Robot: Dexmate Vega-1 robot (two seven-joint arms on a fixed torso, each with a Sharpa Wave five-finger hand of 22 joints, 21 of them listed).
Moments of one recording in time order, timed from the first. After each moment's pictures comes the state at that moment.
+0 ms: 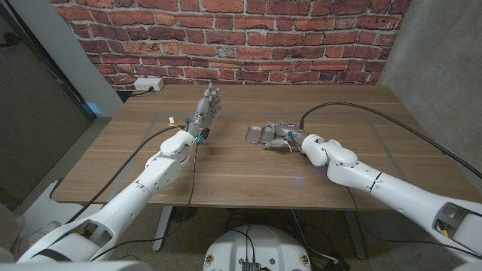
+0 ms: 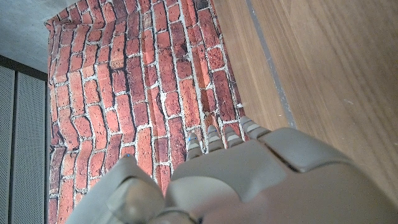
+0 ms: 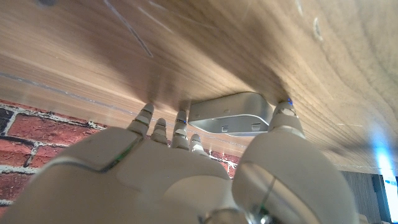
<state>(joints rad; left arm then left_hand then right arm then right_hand) 0.81 0.49 0.43 -1.40 -0.63 -0.19 -0.01 0.09 0.03 0.13 0.12 0.21 -0.01 -0.18 0.18 0.19 -0.01 -0.04 0.21 0.19 -0.13 -0.04 0.18 0.18 -0.07 0.04 0.20 0.18 -0.66 -0.70 -0.88 -1.66 -0.65 -0.28 0.13 0.63 -0.01 0.20 -0.16 0.18 -0.17 0.01 0.20 0.20 0.05 0.12 0.29 0.24 -0.13 0.16 0.19 0.18 -0.05 0.20 0.19 0.17</state>
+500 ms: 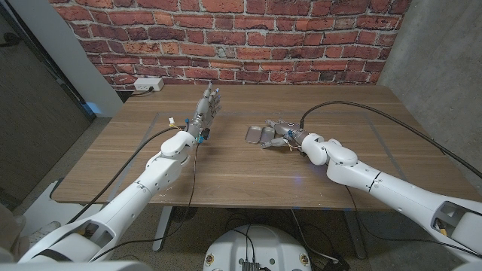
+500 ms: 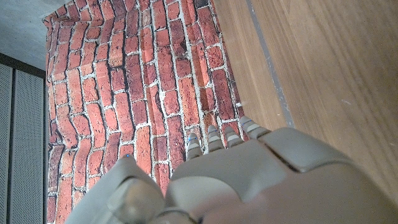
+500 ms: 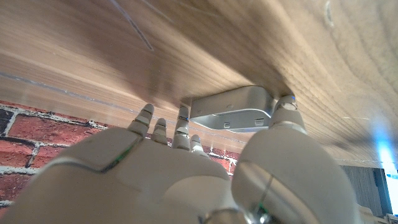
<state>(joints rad) 0.81 0.49 0.43 -1.40 -0.63 -0.19 -0.01 0.10 0.02 0.12 0.12 0.21 -0.01 -0.18 0.19 0.19 -0.01 -0.04 0.21 0.19 -0.13 -0.04 0.18 0.18 -0.07 0.04 0.20 0.18 -0.65 -0.70 -0.89 -1.64 -0.64 -0.26 0.14 0.66 0.00 0.22 -0.16 0.19 -0.17 0.03 0.20 0.20 0.14 0.10 0.34 0.26 -0.12 0.15 0.19 0.18 -0.05 0.20 0.19 0.17</state>
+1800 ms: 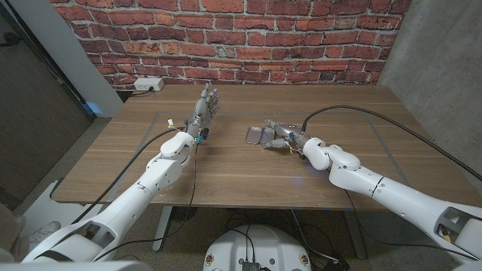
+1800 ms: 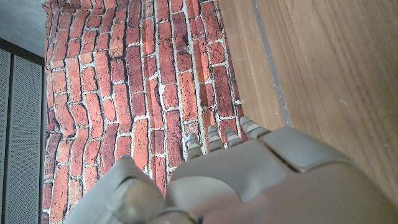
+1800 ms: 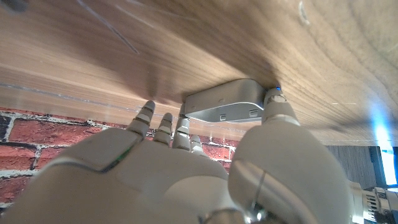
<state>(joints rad) 0.82 0.47 0.42 -1.39 -0.67 -0.20 -0.02 0.09 0.01 0.11 0.12 0.22 -0.01 -0.18 0.19 0.19 -0.01 -0.04 0.21 0.19 -0.13 -0.04 0.18 0.18 -0.07 0.04 0.20 0.18 -0.69 -0.70 -0.85 -1.64 -0.59 -0.23 0.03 0.77 0.01 0.29 -0.16 0.28 -0.17 0.03 0.22 0.20 0.15 0.09 0.47 0.35 0.00 0.06 0.20 0.18 -0.01 0.20 0.19 0.17</state>
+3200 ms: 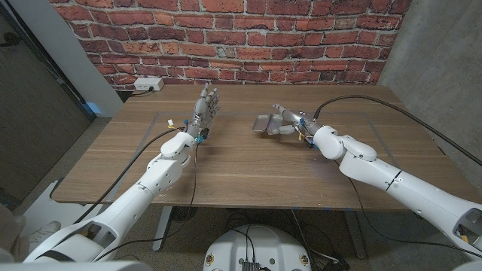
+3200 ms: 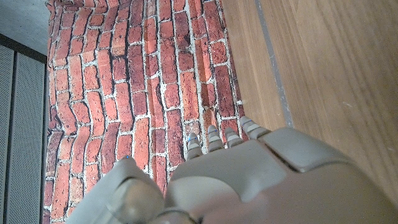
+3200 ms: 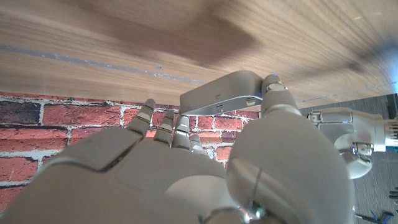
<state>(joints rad) 0.82 0.46 0.42 -1.38 -0.68 -0.21 -0.02 0.08 0.02 0.11 0.12 0.22 -0.01 -0.18 0.19 0.19 -0.01 -0.04 0.21 0.19 -0.13 -0.04 0.18 0.18 -0.07 0.04 0.20 0.18 -0.74 -0.78 -0.70 -1.80 -0.42 -0.25 0.02 0.83 0.03 0.32 -0.17 0.36 -0.17 0.03 0.21 0.20 0.17 0.10 0.52 0.42 0.03 0.05 0.20 0.19 0.00 0.20 0.19 0.17</state>
